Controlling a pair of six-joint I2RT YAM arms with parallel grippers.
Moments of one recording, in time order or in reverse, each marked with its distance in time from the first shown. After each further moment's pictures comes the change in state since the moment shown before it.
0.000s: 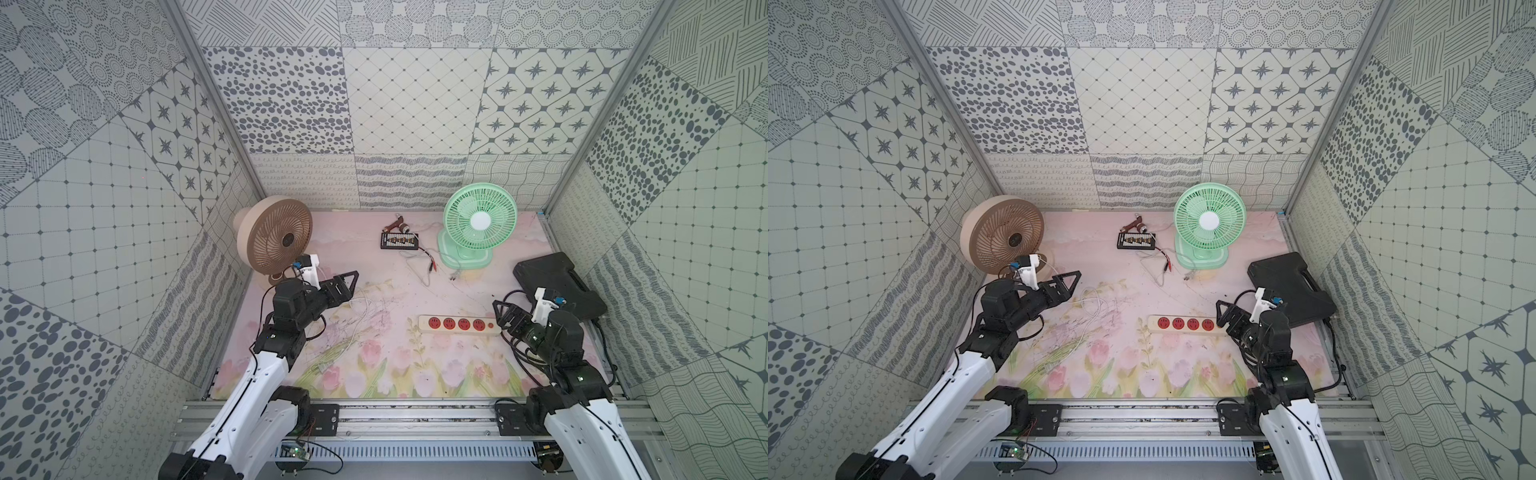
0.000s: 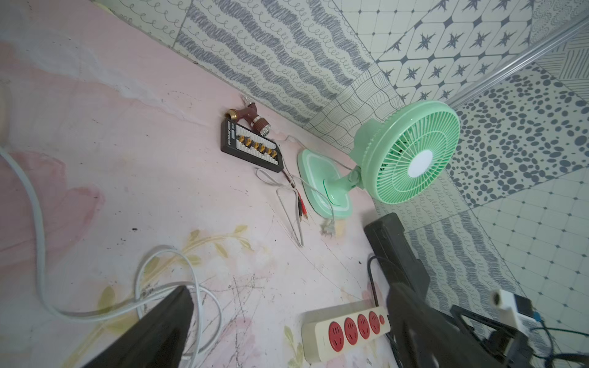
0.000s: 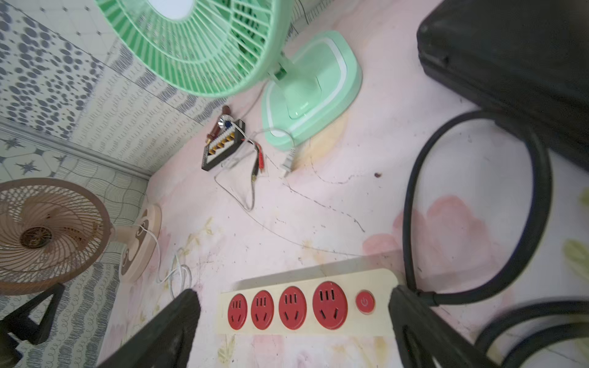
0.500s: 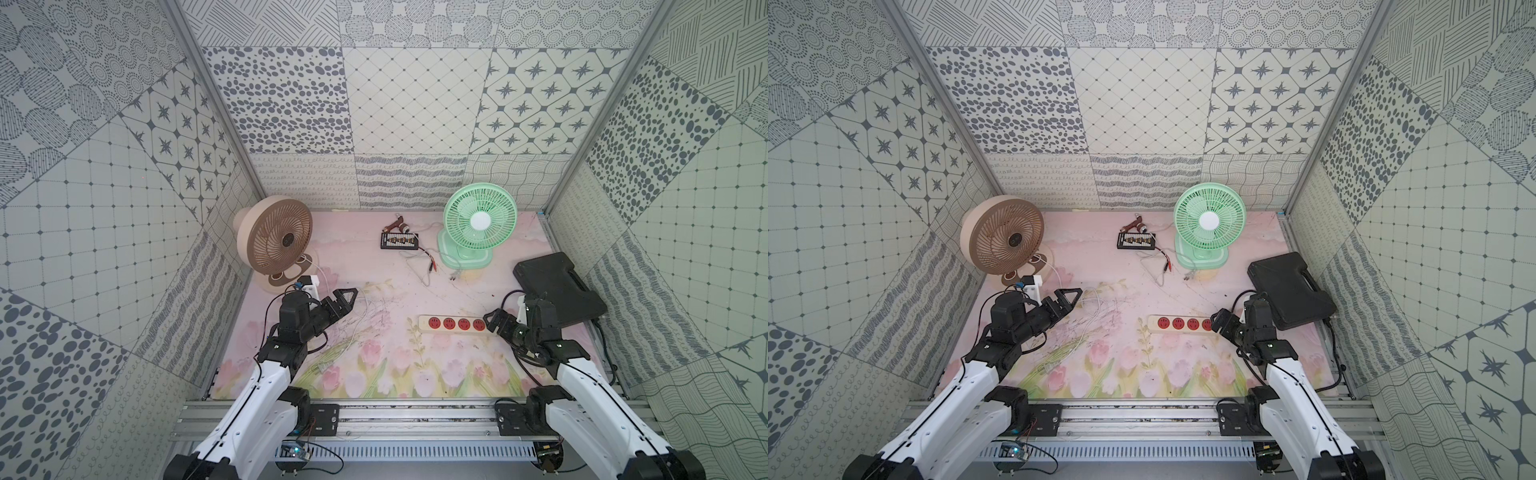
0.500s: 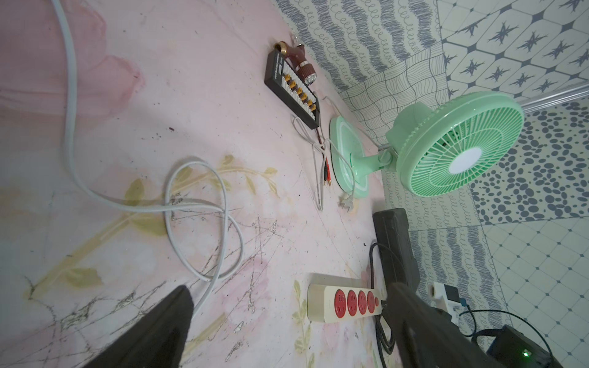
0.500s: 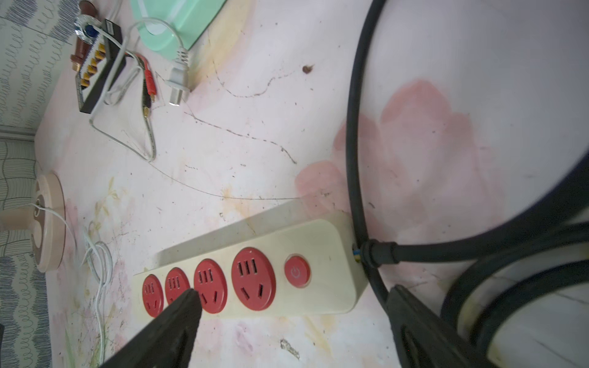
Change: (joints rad) left arm 0.001 -0.016 -0.143 -0.040 -0.019 -0.183; right arm 0.007 0.372 0.000 0.030 -0.007 -0.001
